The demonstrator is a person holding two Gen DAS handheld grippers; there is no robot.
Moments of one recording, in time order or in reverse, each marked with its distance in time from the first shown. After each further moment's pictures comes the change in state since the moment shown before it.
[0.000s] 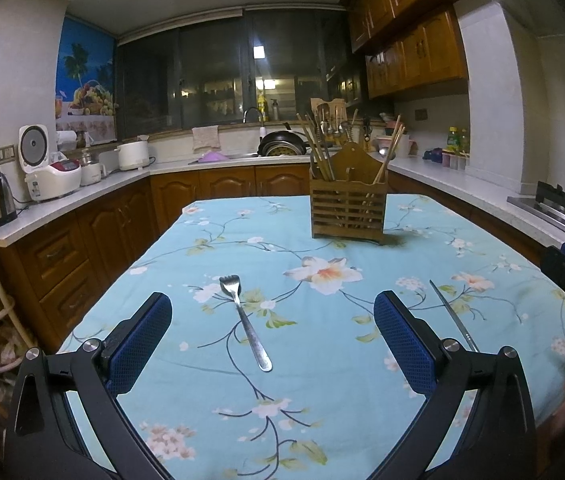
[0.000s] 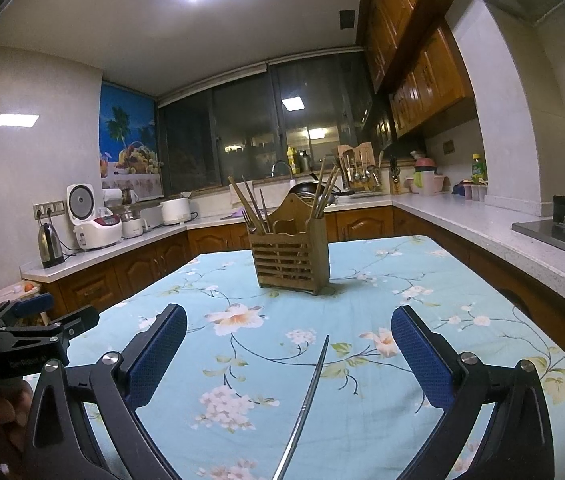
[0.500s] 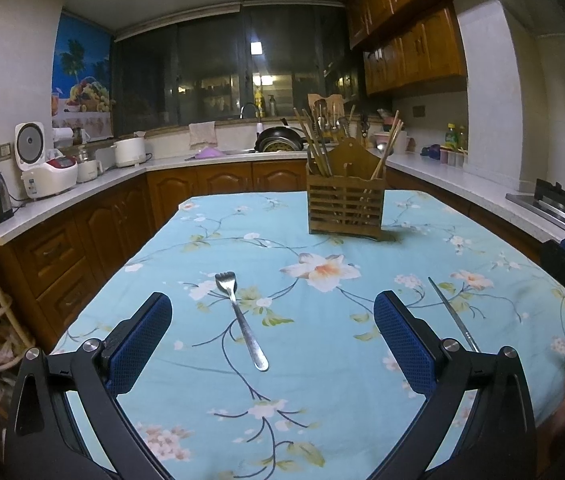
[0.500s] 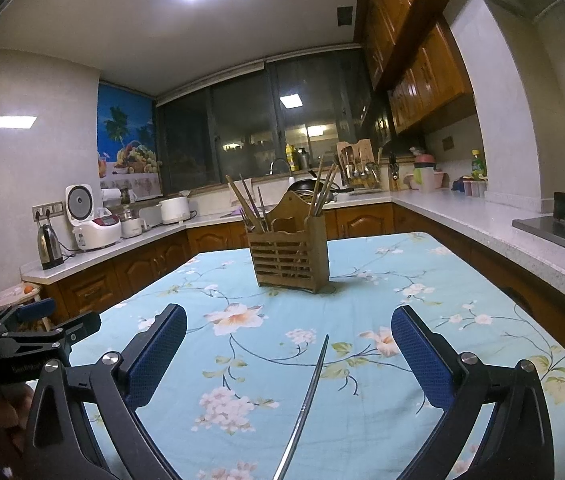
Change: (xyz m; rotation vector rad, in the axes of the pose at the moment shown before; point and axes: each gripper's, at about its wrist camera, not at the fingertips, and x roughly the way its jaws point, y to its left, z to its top) left arm 0.007 0.000 -0.002 0.002 0.015 -0.017; right arm 0.001 0.005 0.003 0.008 0.005 -0.002
